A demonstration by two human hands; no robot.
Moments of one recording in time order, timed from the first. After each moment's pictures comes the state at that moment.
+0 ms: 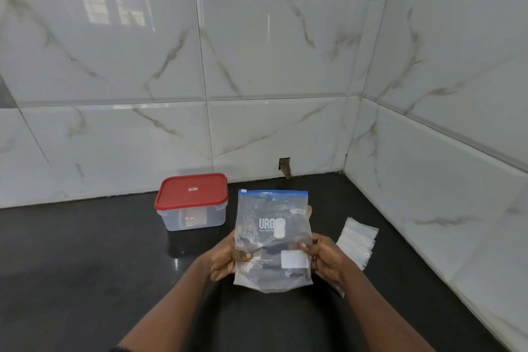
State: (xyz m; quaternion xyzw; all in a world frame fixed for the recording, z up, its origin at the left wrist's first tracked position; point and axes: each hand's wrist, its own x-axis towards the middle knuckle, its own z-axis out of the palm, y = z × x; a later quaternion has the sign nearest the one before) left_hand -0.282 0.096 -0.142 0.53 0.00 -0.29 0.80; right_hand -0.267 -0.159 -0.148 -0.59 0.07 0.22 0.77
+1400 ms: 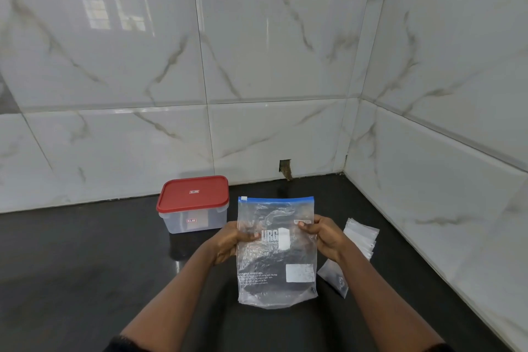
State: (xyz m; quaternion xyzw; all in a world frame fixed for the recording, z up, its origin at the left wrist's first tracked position) left_hand -0.263 0.091 -0.115 0.61 0.00 -0.24 0.76; right_hand -0.245 -0.154 -0.114 -0.60 0.05 0.17 0.78
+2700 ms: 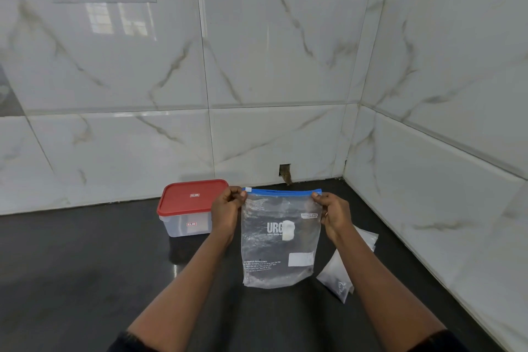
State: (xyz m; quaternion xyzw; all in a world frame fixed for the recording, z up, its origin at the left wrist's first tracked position) left_hand -0.246 0.075 -0.074 0.64 0.07 0.15 0.75; right_hand -0.243 -0.149 -0.052 -0.58 0.14 -0.02 0.80
